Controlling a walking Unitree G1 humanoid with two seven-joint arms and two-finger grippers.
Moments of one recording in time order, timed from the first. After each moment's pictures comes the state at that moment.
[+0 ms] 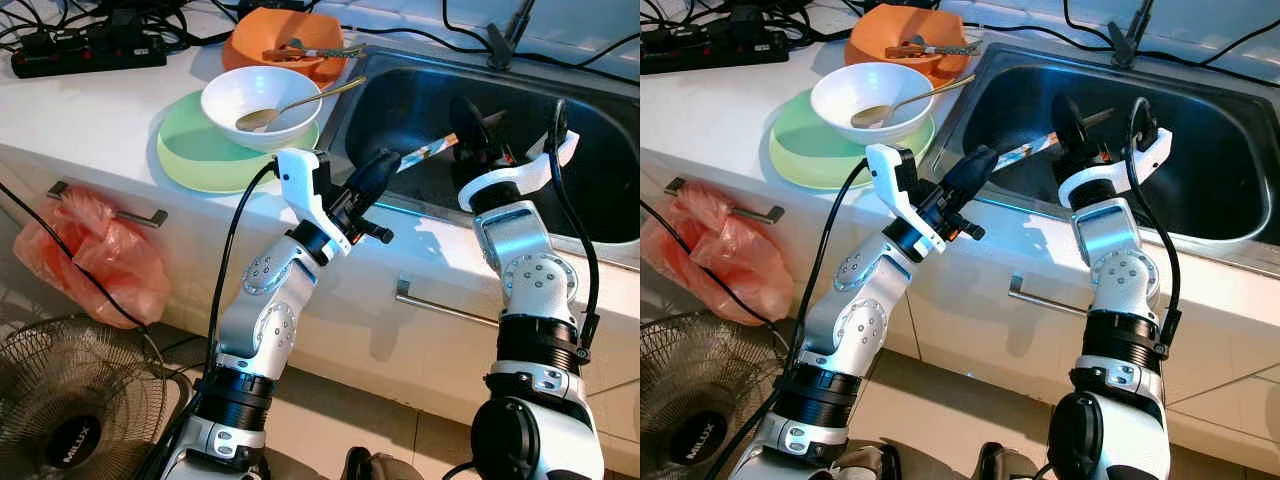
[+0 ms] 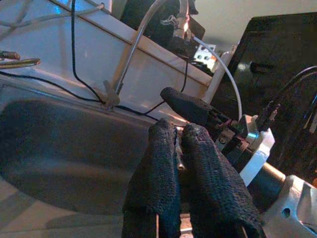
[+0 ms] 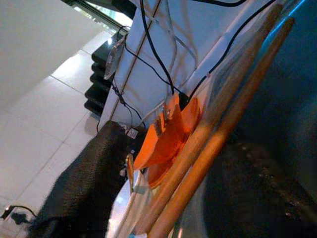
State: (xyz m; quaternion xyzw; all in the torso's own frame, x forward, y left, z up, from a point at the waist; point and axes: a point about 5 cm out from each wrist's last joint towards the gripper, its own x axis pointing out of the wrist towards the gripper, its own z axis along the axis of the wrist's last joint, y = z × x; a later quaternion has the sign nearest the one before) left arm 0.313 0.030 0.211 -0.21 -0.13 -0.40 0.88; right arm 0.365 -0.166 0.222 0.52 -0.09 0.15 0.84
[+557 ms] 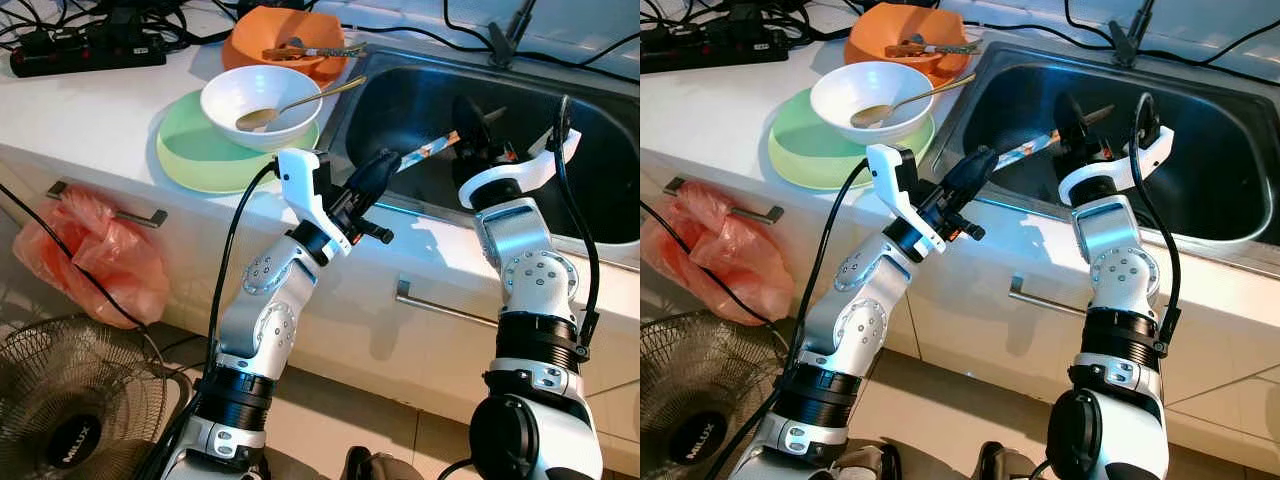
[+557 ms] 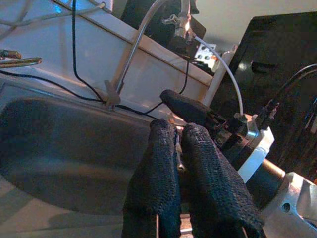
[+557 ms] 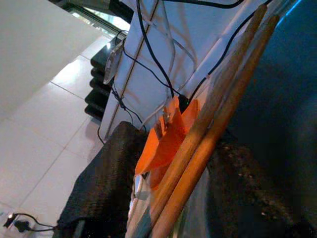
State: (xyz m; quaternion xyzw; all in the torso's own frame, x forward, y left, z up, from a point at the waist) left arm 0.313 0.030 0.211 -0.21 -0.13 -0.40 0.88; right arm 0.366 -0.166 0.225 0.53 -0.09 0.15 0.83
